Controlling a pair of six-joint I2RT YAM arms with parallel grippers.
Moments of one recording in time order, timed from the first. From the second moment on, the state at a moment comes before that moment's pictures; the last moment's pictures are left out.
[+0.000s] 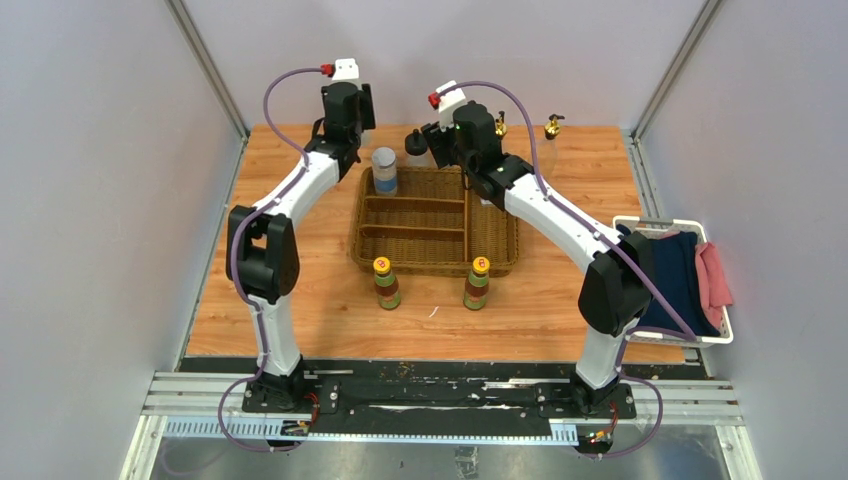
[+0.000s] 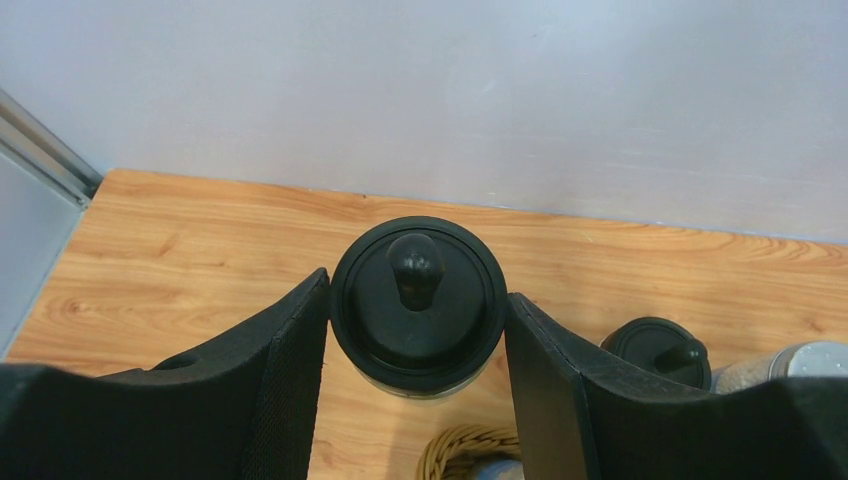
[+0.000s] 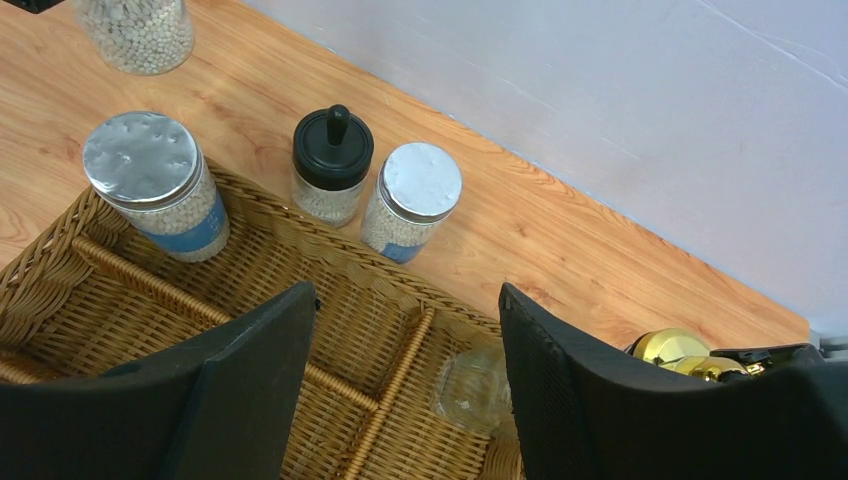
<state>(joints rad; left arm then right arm) -0.28 1.96 1.69 0.08 -0.37 -0.10 0.63 1.80 1.66 -0.14 0.28 -0.20</state>
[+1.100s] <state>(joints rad) -0.28 1.71 1.50 0.09 -0.44 -0.10 0.63 1.70 1.60 -0.14 0.29 -0.19</state>
